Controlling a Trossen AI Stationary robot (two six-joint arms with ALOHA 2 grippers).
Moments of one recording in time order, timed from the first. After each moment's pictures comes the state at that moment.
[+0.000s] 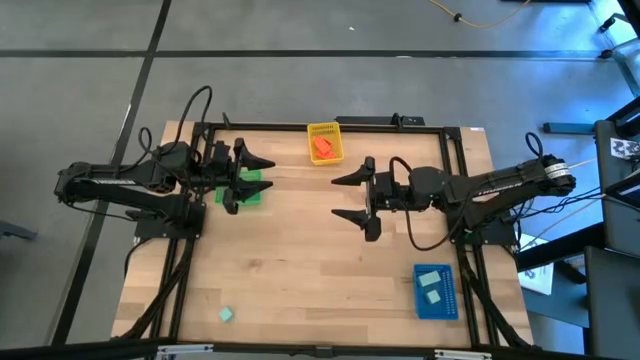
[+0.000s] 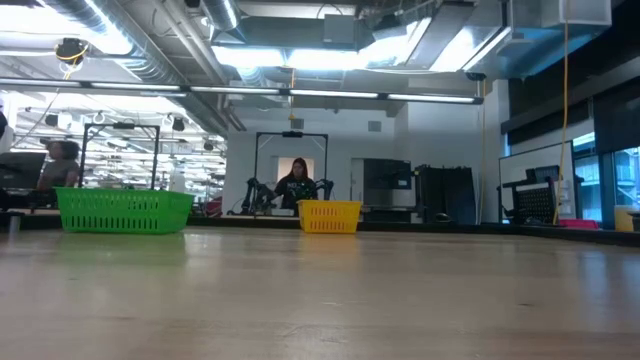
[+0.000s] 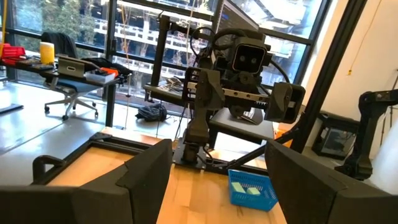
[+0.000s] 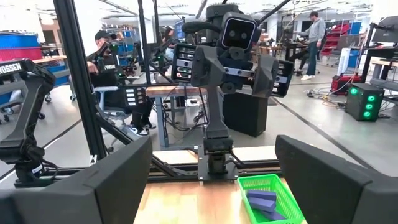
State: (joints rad) left arm 0.04 0.76 0.75 0.14 -0.01 -0.22; right arm 0.17 1.29 1.01 0.34 0.16 0.05
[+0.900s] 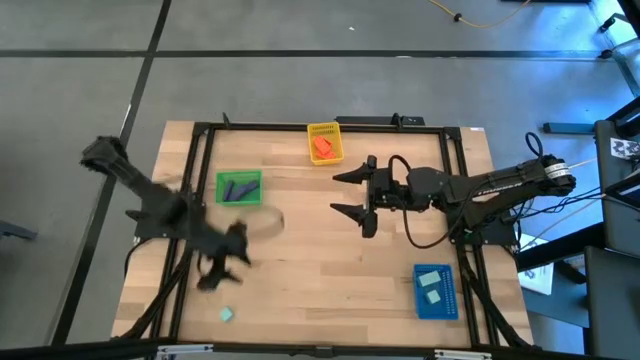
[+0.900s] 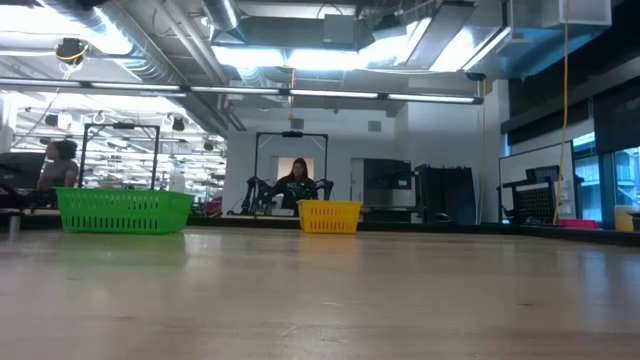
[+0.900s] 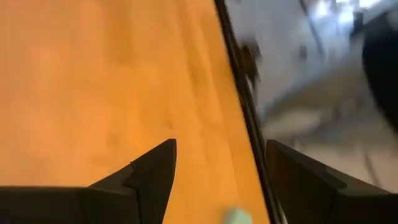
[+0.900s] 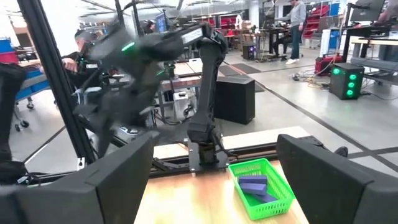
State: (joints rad) left arm -0.54 1.01 0.95 -0.61 0.02 -0.52; right arm 0.17 1.29 1.01 0.30 0.24 0.12
